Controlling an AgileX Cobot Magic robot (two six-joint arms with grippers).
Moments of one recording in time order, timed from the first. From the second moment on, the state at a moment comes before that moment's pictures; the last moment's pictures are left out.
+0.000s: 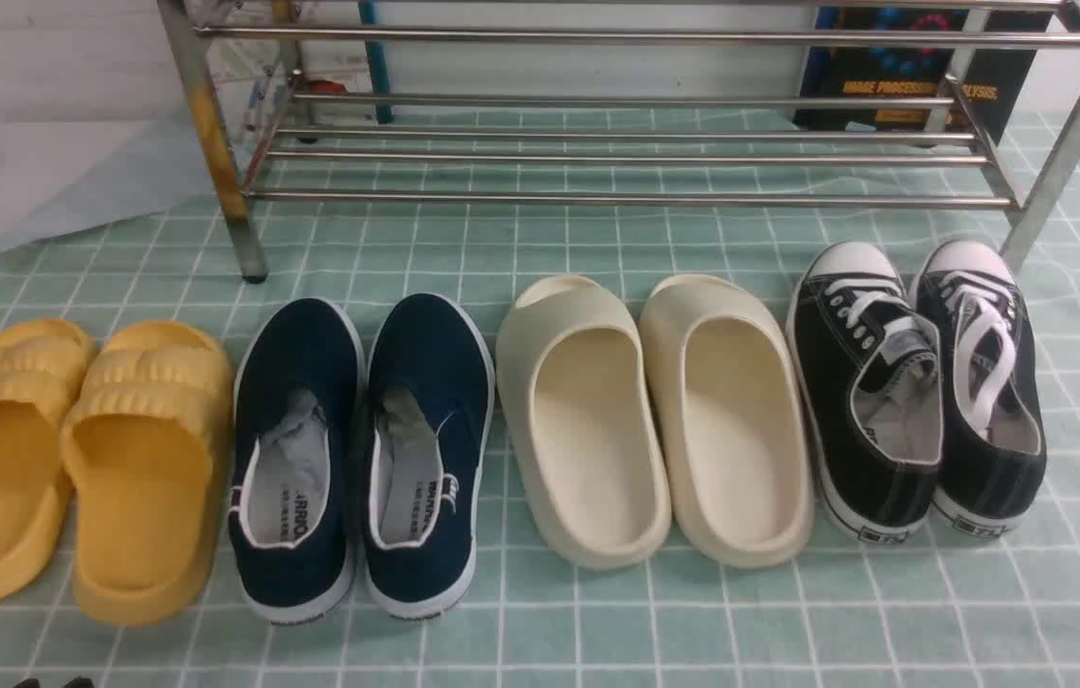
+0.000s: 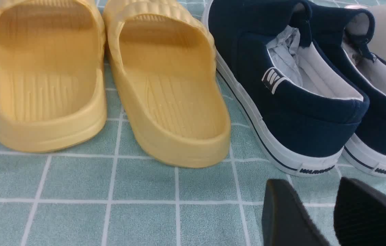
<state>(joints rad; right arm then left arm) -0.06 -0.01 0.02 -0.09 0.39 0.07 -0.14 -0.01 0.03 -0.04 0.40 -0.16</state>
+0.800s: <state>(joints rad) -0.06 -0.01 0.02 -0.12 0.37 0.07 -0.14 -0.01 0.03 -0.04 0.40 -0.16</state>
